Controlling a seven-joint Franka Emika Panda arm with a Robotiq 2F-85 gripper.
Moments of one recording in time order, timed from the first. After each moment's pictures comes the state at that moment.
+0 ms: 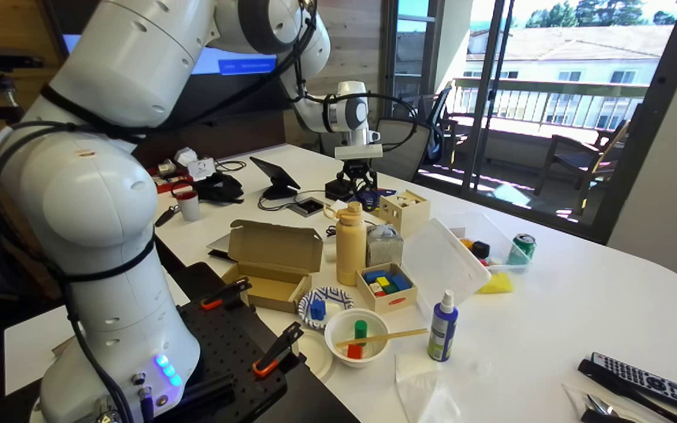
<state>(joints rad) 0.11 0.72 0.14 -1.61 -0.25 2.28 -0.39</state>
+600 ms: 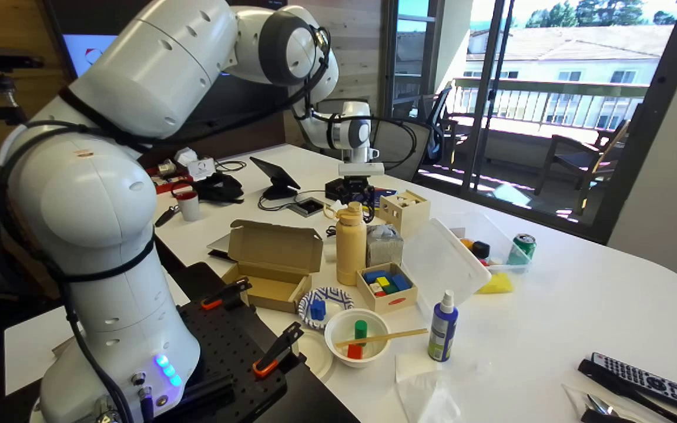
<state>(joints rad) 0.10 0.87 0.16 -1.49 -0.23 2.28 -0.47</state>
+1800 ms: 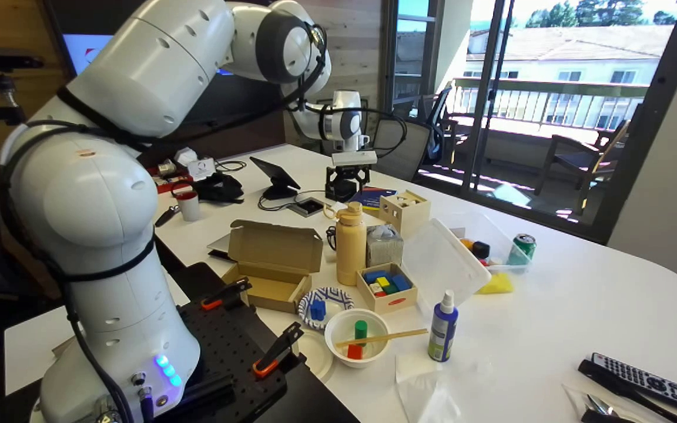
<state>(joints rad) 0.12 0.84 0.21 -1.48 -0.22 2.36 -0.52</state>
